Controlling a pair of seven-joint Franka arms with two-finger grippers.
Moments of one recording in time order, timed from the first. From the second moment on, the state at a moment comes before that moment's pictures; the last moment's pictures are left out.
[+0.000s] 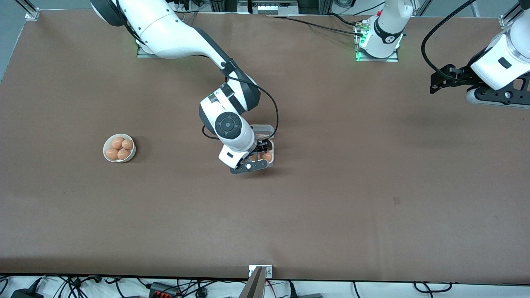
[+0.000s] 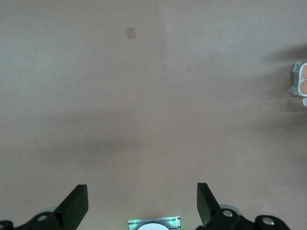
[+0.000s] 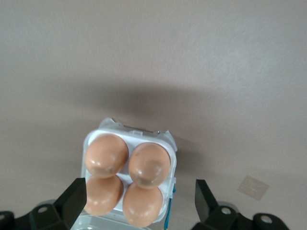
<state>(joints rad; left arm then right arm) 0.00 -0.01 -0.08 -1.60 -0.01 1.46 0.00 0.58 0.83 0.11 -1.28 0.07 2.13 0.46</state>
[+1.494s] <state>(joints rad) -0.01 0.00 -0.18 -1.60 -0.02 1.32 0.01 0.25 0.44 -0.20 -1.25 0.07 1.74 0.26</state>
